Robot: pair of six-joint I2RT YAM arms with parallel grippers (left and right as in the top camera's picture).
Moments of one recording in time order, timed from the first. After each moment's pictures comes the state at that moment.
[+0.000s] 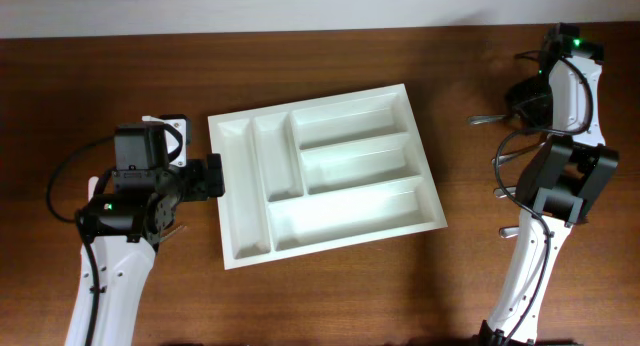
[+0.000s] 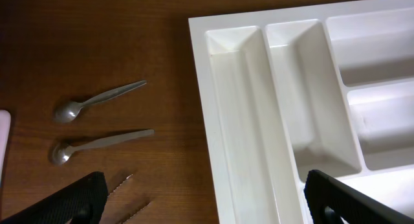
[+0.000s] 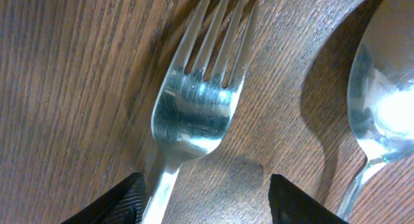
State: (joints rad) left arm -0.01 1.22 1.04 -0.74 0.03 -0.05; right arm -0.33 2.68 2.52 -1.33 0.06 0.82
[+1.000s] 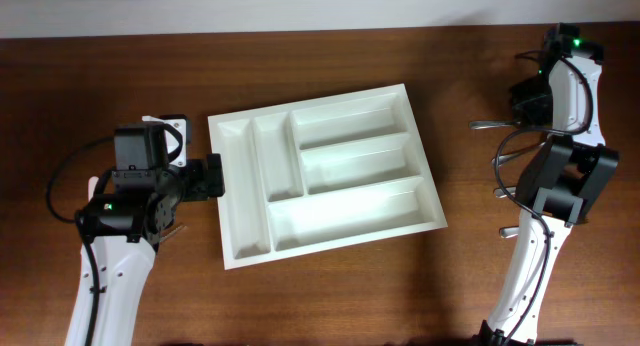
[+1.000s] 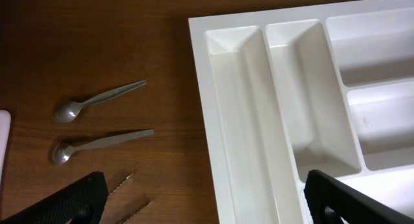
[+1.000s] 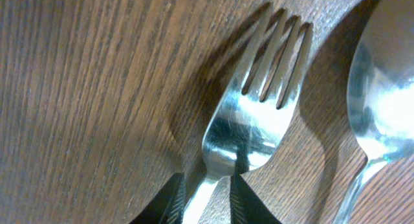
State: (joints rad) left arm -0.01 1.22 1.04 -0.74 0.03 -0.05; right arm -0.33 2.68 2.52 -1.33 0.06 0.83
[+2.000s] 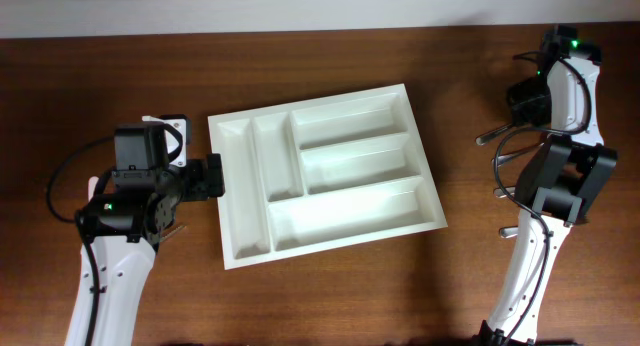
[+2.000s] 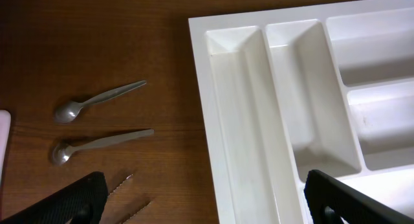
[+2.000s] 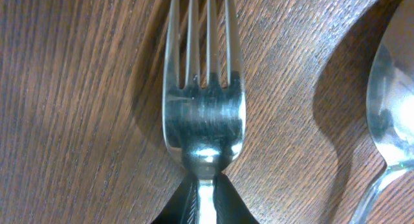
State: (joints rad) left arm -0.01 1.22 1.04 -0.74 0.03 -0.05; right arm -0.33 2.69 2.52 -1.32 0.05 0.83
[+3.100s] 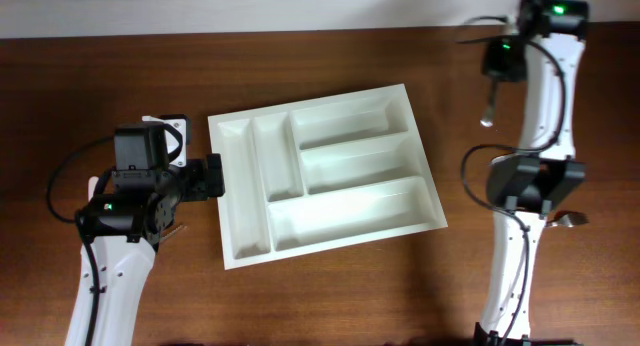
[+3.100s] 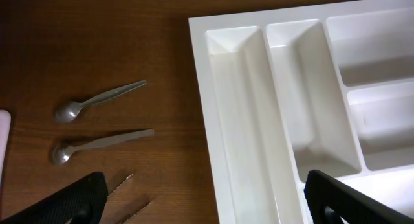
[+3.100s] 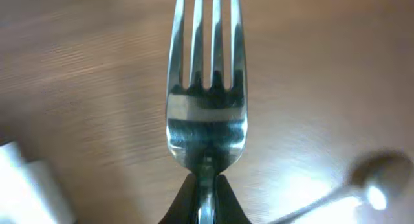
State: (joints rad) left arm -0.01 1.22 1.04 -0.74 0.03 -0.05; right arm -0.13 2.69 3.01 -1.56 -0.02 0.03
